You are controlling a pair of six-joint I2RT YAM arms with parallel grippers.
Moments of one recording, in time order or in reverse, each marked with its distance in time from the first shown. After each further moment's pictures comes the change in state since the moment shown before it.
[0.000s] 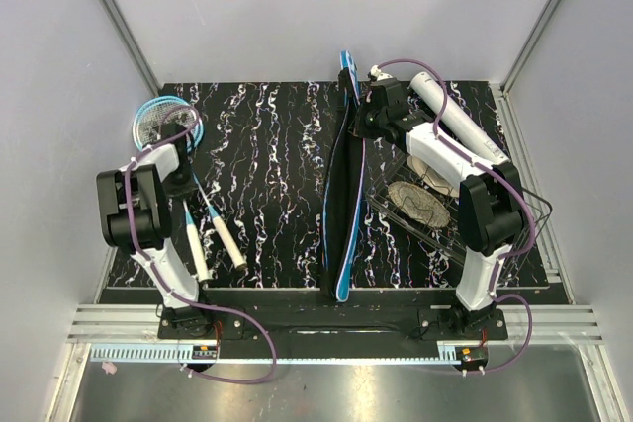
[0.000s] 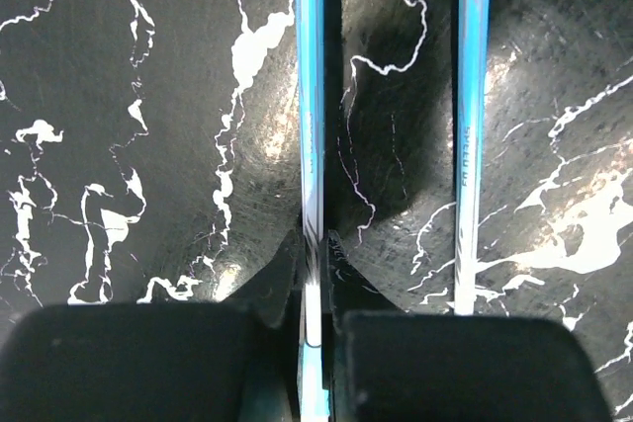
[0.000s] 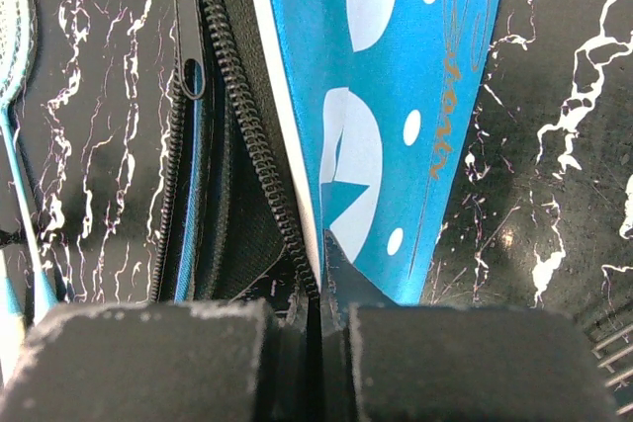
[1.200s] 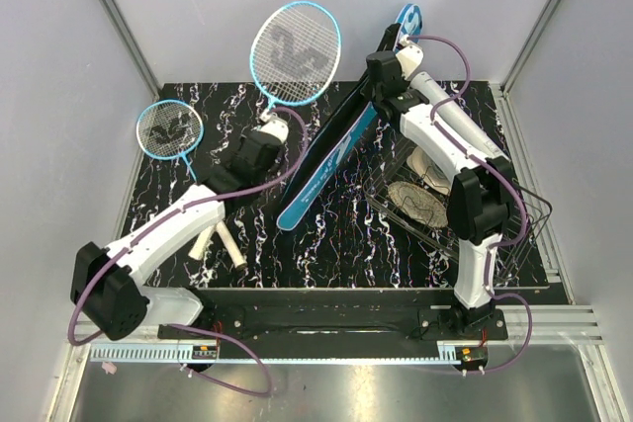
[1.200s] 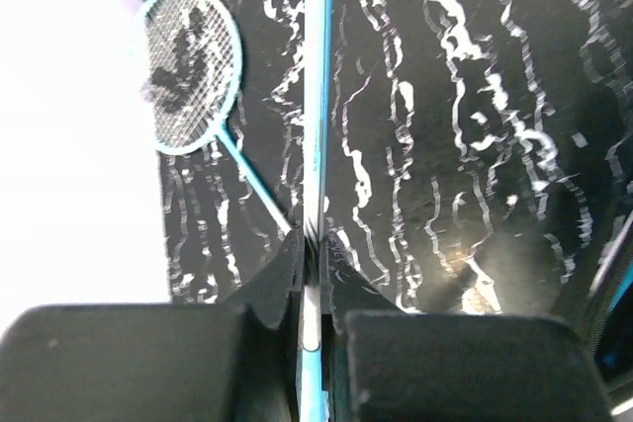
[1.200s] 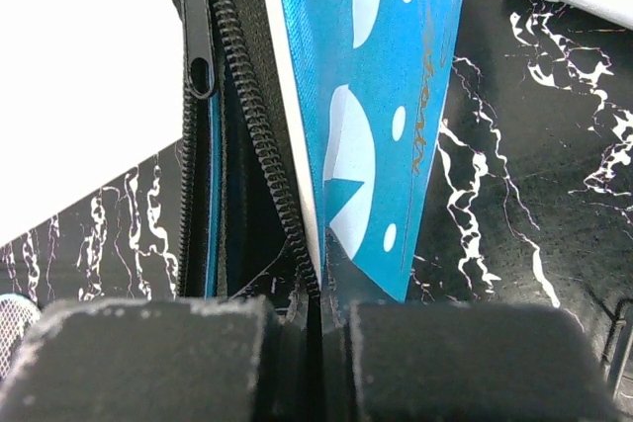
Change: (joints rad) left arm -0.811 -0.560 -0.092 0.127 -0.414 0.243; right arm 0.004 0.103 0.273 -0.009 0.551 0.262
